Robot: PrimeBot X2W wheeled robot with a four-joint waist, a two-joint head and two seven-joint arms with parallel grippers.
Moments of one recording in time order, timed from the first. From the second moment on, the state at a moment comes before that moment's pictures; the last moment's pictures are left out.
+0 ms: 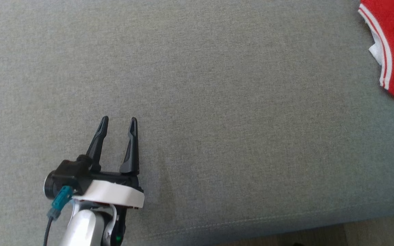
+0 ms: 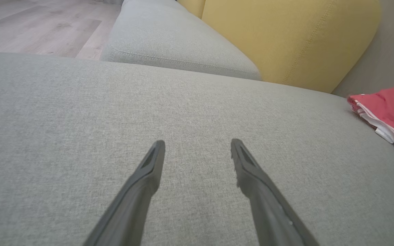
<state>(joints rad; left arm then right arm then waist) -0.07 0.05 -0.24 0.05 -0.23 0.03 -0.25 -1.07 -0.32 -0.79 0.95 -0.57 0.12 0.14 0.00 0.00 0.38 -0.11</state>
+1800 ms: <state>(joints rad) 0.12 0.05 -0.21 0.05 -0.35 0.15 -0.25 -0.23 -0.06 0.15 0.43 0.25 0.12 -0.25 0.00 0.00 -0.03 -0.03</state>
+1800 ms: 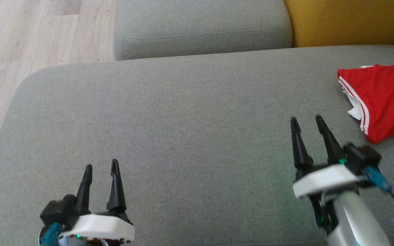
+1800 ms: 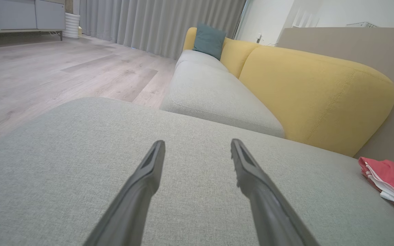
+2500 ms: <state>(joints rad) 0.16 0.05 -0.21 0.09 -0.32 0.14 -0.25 -0.01 -0.05 0.13 0.23 0.26 0.12 -0.22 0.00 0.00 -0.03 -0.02</state>
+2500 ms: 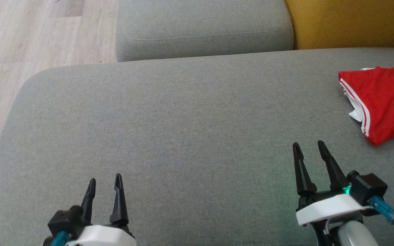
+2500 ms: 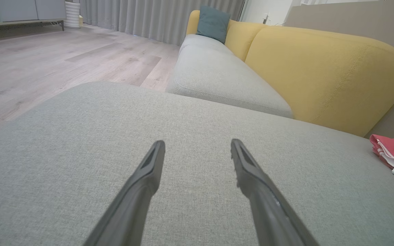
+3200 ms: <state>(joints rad) 0.20 0.05 -0.22 0.20 -0.33 0.12 -0.24 0.08 -0.05 0.13 0.32 0.29 0.12 -0.20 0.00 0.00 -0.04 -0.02</state>
